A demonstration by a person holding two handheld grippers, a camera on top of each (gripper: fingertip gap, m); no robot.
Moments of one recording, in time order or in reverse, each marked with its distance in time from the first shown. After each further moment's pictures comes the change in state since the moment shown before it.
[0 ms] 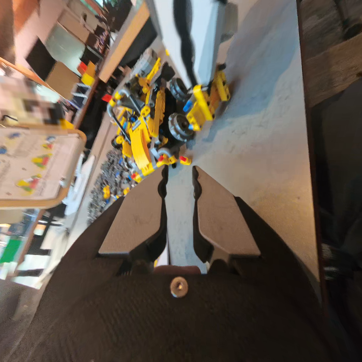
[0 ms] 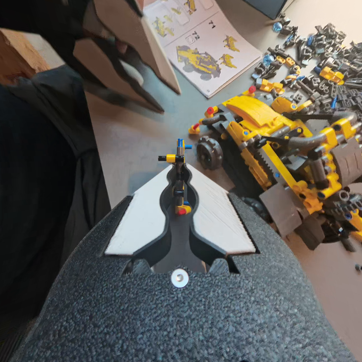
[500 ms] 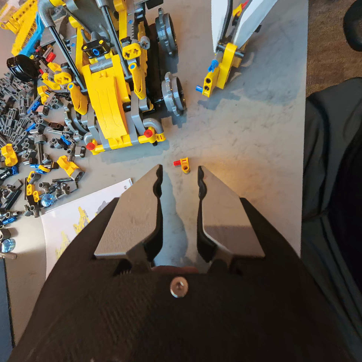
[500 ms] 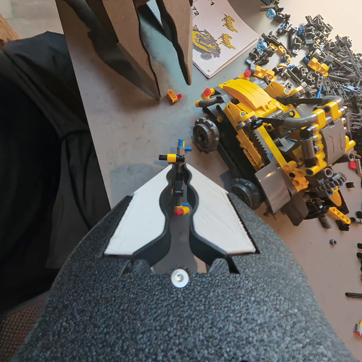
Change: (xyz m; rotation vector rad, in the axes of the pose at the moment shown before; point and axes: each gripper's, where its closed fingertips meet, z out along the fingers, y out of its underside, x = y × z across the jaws) left arm 0.010 0.026 0.010 -0.232 0.395 -0.386; right arm 0.002 0.016 -0.012 -0.050 0.073 -0.056
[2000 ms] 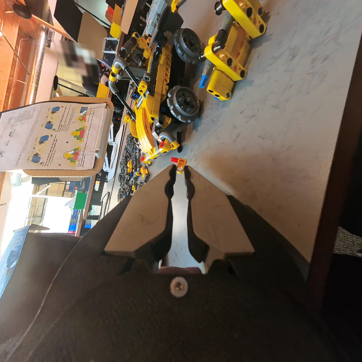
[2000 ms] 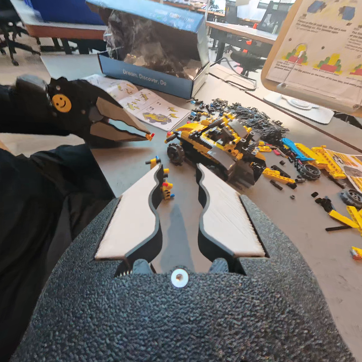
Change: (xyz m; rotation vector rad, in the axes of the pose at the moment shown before) left arm -0.003 -0.008 -0.006 -0.004 -0.650 0.411; right arm 0.011 0.000 -0.089 0.467 0.232 0.211
